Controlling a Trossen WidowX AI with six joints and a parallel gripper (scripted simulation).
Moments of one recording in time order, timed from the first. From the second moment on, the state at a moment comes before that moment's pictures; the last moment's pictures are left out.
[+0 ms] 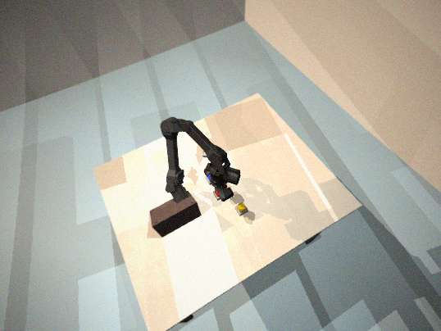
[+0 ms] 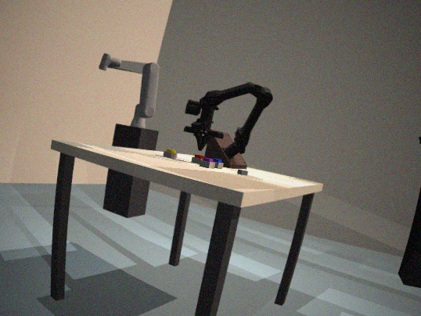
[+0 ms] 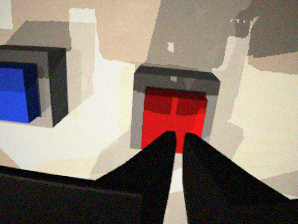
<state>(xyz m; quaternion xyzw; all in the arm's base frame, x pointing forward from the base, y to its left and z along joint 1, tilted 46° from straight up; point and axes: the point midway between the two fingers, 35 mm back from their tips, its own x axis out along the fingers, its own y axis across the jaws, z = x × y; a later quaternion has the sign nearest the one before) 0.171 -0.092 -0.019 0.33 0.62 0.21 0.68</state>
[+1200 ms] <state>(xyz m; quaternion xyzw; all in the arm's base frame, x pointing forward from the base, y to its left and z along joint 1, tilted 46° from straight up) 0.174 -0.073 -0.036 0.33 0.62 0.21 0.68</state>
